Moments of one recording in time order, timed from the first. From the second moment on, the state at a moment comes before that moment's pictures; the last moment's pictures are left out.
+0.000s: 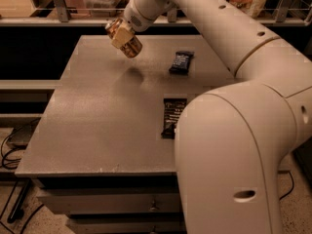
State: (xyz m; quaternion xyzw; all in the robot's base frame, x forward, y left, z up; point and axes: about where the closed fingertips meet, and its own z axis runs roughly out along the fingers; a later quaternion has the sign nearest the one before) arm 0.778 0.111 0.922 -0.57 0.72 0.12 0.37
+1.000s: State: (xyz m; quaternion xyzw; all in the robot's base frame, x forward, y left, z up) arm 0.736 0.089 0.875 -0.62 0.72 0.14 0.26
